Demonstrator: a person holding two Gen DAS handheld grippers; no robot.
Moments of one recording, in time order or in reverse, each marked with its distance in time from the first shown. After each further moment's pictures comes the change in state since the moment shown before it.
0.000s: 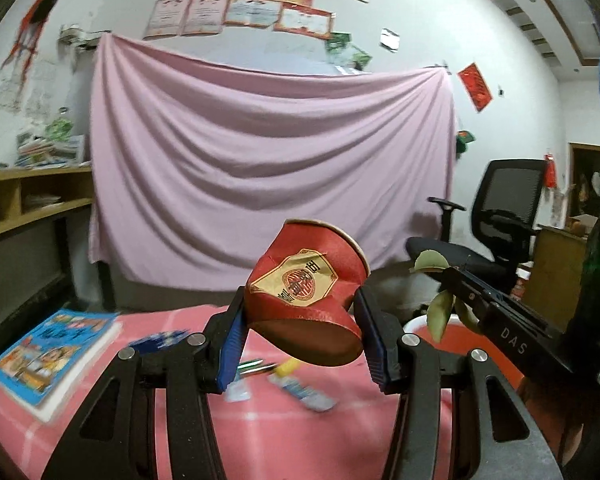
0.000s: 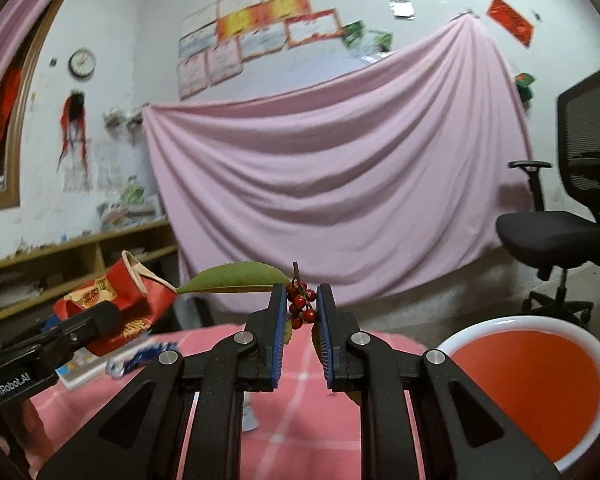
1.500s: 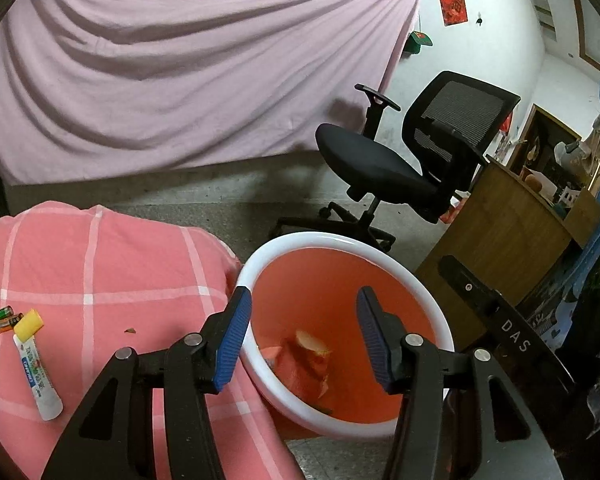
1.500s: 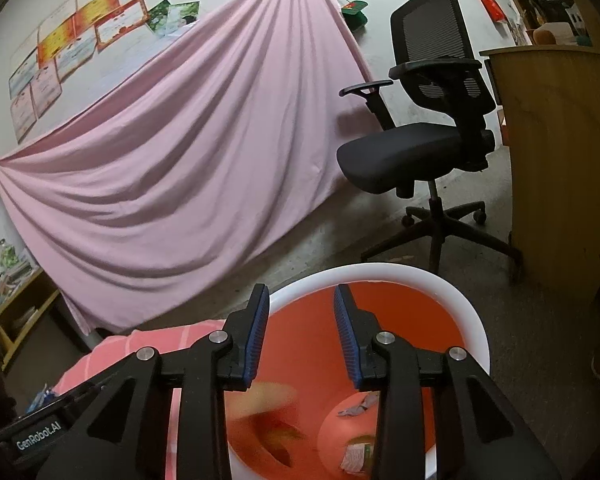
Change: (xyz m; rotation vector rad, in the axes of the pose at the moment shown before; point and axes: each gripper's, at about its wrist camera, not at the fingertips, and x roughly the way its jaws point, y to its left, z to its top) left arm 0.172 -0.139 0.010 -0.092 0.477 -0.295; right arm -0.015 -0.162 -0.002 0.323 0.168 -0.426
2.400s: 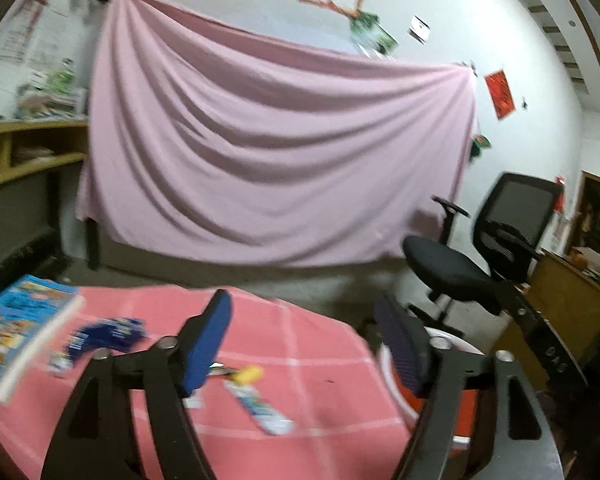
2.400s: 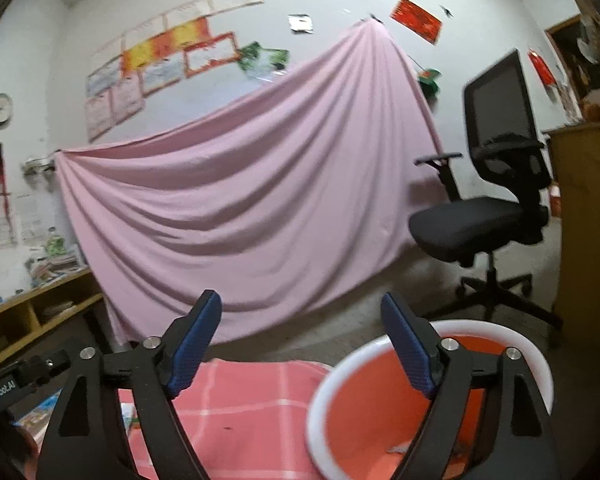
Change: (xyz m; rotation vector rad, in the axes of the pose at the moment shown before) left arm -0.170 0.104 -0.031 -0.063 -0.422 0.300; right arm -0.044 0.103 -0.015 -0.167 -0.249 0.207
